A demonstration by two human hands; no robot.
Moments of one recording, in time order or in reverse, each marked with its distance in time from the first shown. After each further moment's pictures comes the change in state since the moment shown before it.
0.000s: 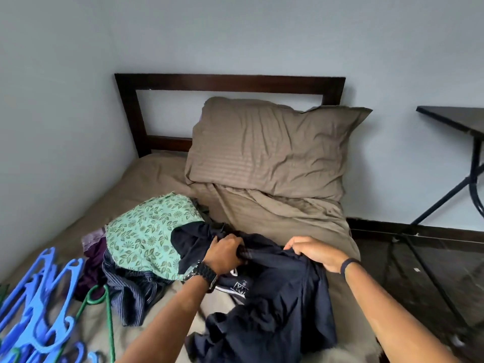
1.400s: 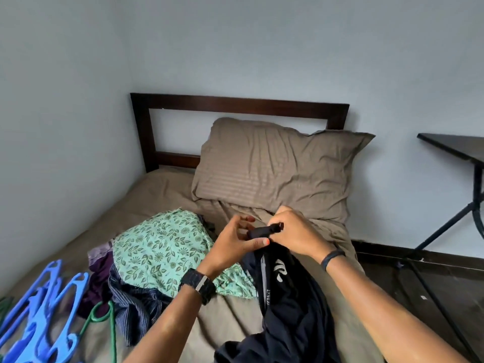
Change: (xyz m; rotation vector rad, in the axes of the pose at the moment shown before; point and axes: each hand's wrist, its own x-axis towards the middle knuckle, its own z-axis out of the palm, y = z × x) left_hand -0.029 0.022 -0.080 -1.137 0.251 0.140; right_hand -0.017 -0.114 0.006 -0.489 0.374 -0.534
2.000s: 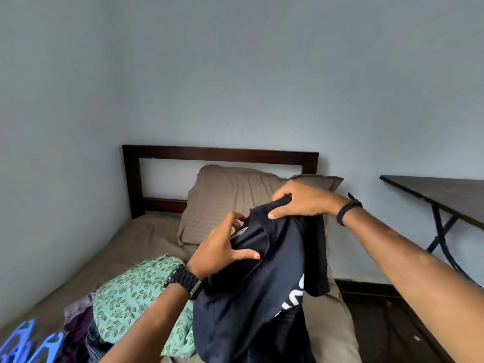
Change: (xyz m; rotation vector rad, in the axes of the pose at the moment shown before) left_hand 0.027 0.083 -0.017 0.539 -0.017 0.440; right_hand 0.021 -0.052 -0.164 -0.208 -0.111 -0.105
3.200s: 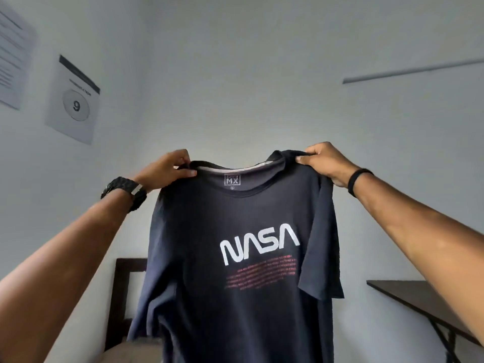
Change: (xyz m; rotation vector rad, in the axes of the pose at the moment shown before) left_hand 0.124 0.196 -0.316 0.207 0.252 0.273; right_hand -0.051 -0.090 -0.264 0.365 0.890 0.034
